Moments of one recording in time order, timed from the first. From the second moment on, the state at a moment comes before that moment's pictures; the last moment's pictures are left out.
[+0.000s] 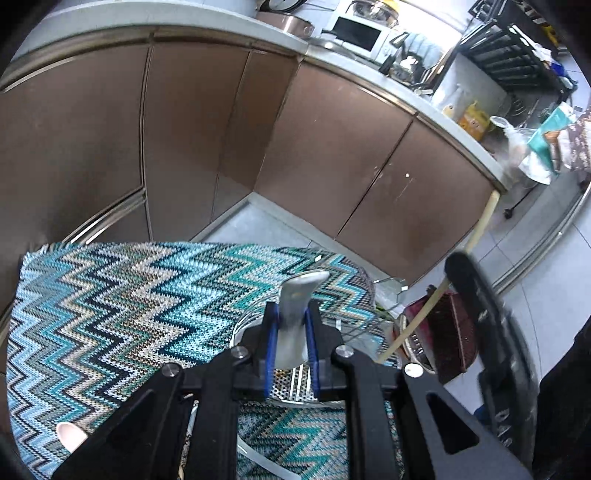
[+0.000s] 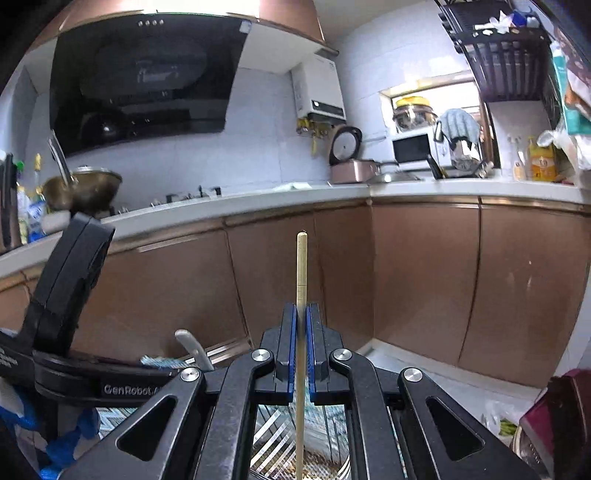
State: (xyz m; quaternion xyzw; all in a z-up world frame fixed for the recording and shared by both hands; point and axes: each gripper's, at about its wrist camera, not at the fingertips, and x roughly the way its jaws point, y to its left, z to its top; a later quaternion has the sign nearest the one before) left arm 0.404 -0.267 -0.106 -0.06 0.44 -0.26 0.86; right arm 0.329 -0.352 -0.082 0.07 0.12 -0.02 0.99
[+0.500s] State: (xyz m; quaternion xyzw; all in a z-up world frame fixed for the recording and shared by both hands) left arm 0.372 -0.234 -0.086 -0.08 0.40 -0.27 0.87; right arm 0.270 -0.341 -0.097 0.07 0.14 -0.05 0.99
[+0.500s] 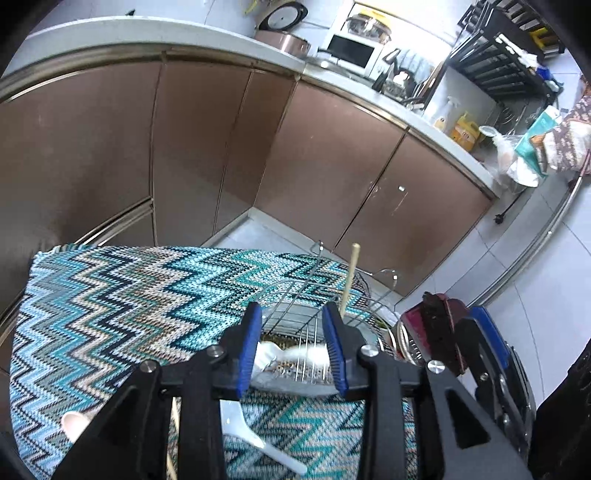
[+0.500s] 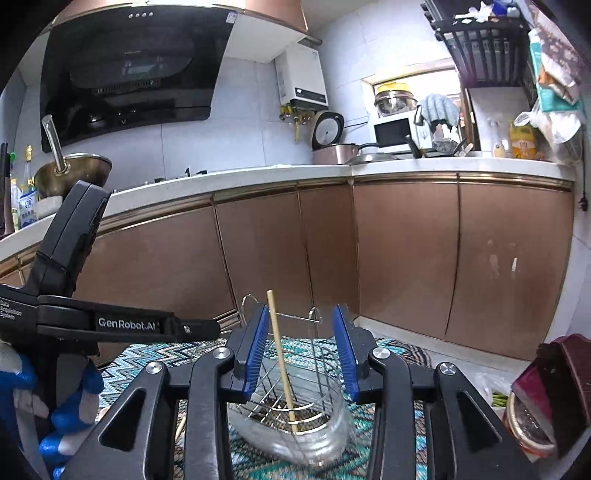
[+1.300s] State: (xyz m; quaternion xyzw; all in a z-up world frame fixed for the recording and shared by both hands) left arm 0.168 -0.021 0.022 -0.08 0.25 -0.20 0.94; right arm 0.080 -0.263 -0.001 0.07 0.07 -0.05 0.99
